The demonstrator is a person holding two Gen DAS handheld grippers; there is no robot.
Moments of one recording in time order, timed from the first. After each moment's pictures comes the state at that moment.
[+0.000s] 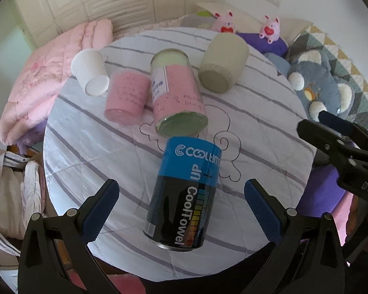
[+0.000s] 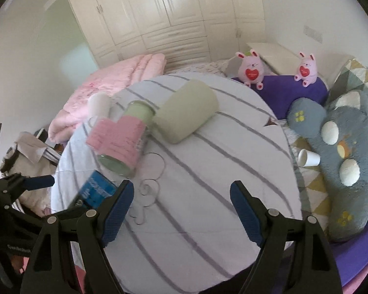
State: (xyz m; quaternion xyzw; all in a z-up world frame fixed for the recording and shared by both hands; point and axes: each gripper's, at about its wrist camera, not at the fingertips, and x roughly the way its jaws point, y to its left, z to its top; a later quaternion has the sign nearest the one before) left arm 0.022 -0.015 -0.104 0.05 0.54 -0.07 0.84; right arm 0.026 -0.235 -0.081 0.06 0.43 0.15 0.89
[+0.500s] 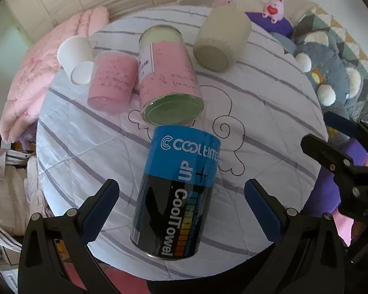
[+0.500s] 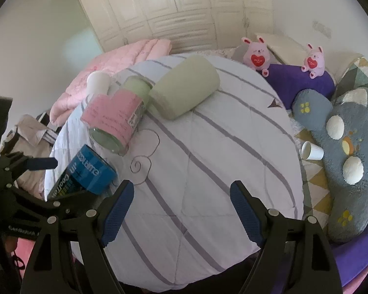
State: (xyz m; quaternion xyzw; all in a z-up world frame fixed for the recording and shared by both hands) left arm 0.037 -0.033 -0.127 0.08 0.58 -0.06 0.81; right arm 0.024 -0.247 -0.103 0.04 0.47 0.18 0.86
